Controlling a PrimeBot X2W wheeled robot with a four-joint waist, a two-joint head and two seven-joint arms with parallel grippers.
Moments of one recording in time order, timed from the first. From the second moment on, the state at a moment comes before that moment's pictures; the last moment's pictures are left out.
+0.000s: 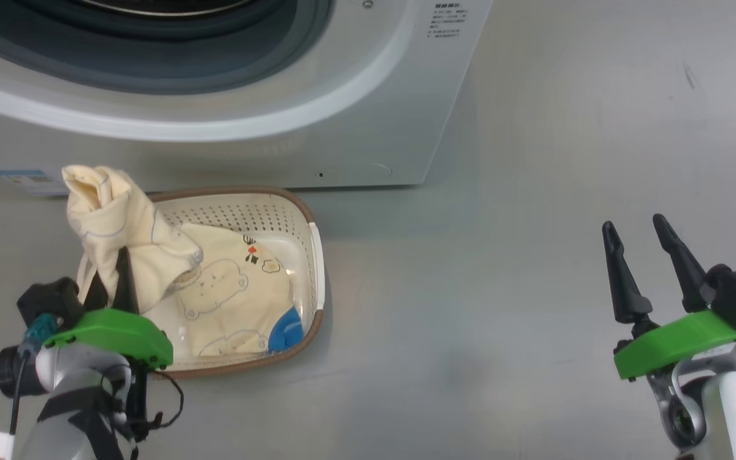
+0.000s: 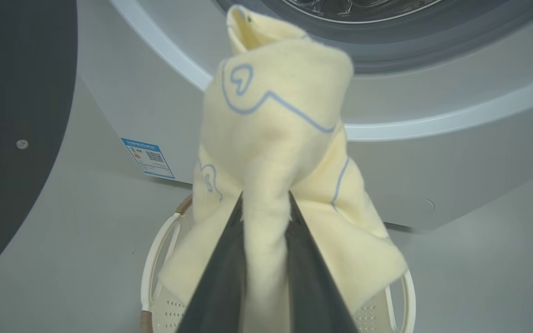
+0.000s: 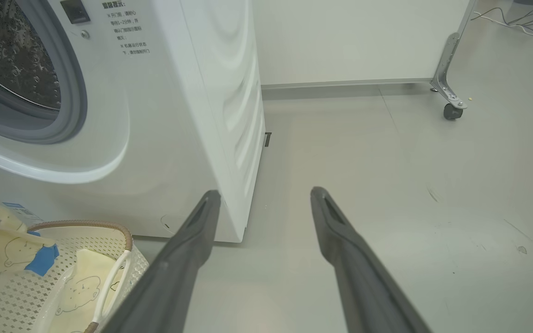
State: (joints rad) left arm -0.48 0.15 -0.12 0.73 -0.38 0.01 -0.25; right arm -0.12 -0.04 -0.09 0.12 0.12 0.13 -0.16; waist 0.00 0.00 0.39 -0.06
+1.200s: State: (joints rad) left arm -0.09 0.14 -0.11 0.35 -0.32 0.07 -0.20; right arm 0.06 -0.03 -0.09 0.12 0.11 0.13 -0.10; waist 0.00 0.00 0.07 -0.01
